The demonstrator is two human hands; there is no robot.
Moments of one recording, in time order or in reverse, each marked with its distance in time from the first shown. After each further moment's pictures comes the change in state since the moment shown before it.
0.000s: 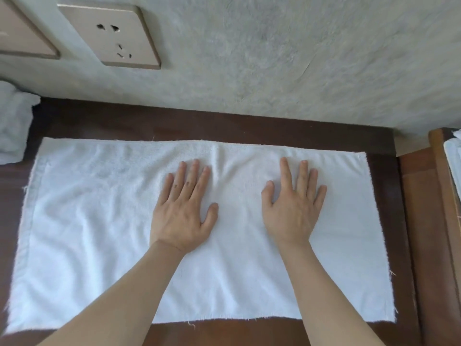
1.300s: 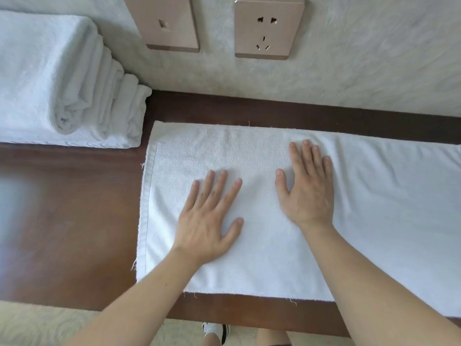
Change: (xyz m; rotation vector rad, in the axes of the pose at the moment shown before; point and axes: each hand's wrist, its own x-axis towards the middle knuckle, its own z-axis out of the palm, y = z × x) left_hand -0.082 -0.139 -0.027 -0.059 -0.031 0.089; right_hand -0.037 -0.136 0.031 -0.002 -0.048 -0.309
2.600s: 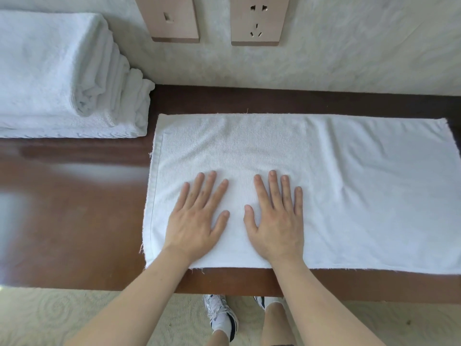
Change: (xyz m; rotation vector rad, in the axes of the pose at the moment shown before) left_hand -0.047 -0.023 0.010 0.069 -0.018 -0.011; right_hand -0.117 -0.063 0.008 0.021 -0.056 -0.020
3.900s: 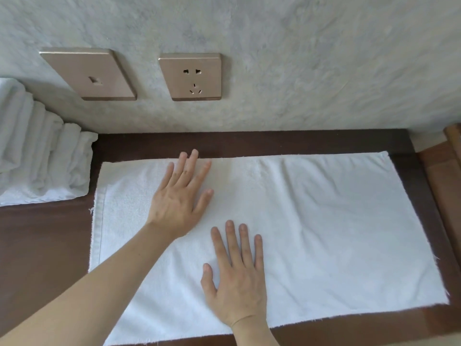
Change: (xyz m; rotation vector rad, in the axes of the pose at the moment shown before) left_hand 0.159 0.020 -0.039 -0.075 0.008 0.083; right_hand 0.004 -0.001 -0.004 0.006 -0.100 0.009
